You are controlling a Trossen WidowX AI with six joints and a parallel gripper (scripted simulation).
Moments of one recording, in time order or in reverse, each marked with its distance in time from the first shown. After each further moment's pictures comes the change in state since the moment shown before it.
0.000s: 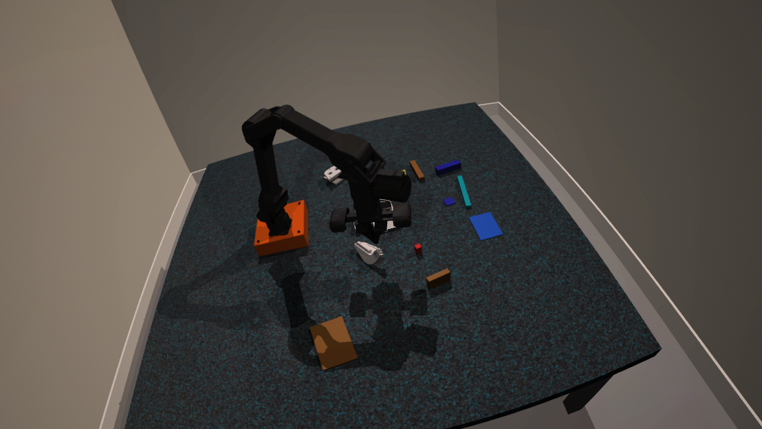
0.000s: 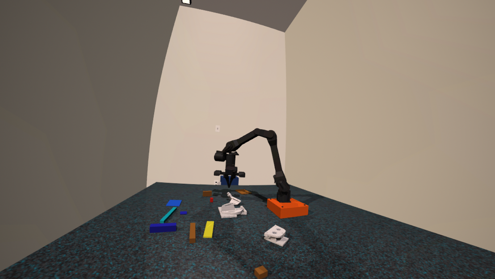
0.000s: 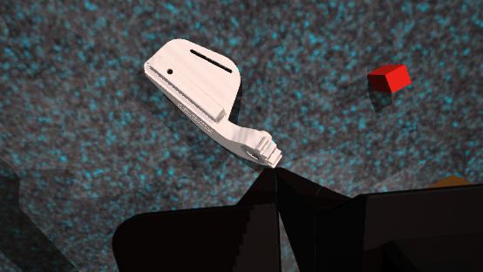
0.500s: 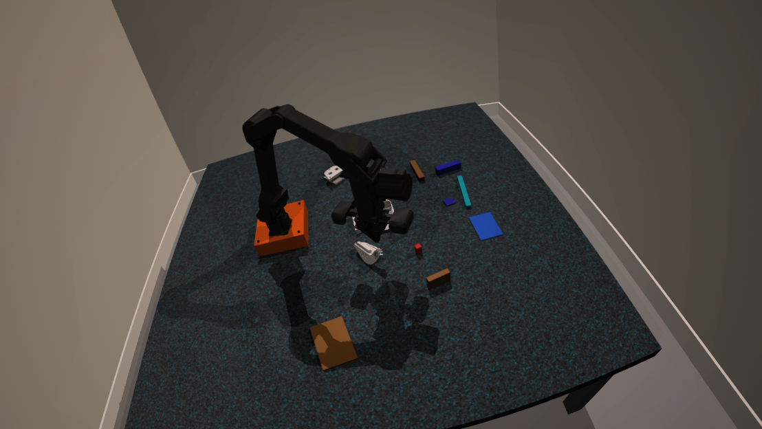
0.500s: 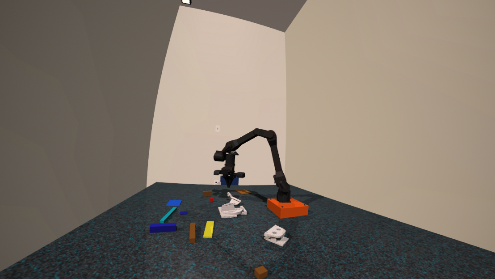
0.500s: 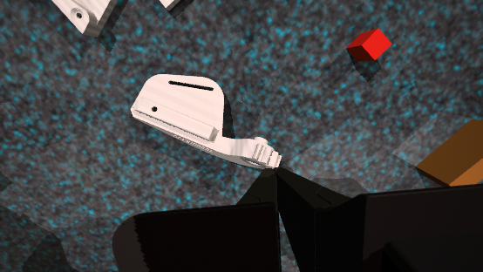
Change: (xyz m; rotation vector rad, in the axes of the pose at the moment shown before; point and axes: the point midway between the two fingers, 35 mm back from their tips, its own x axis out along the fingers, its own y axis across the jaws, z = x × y) arm 0.000 -0.002 0.003 0.306 0.000 0.000
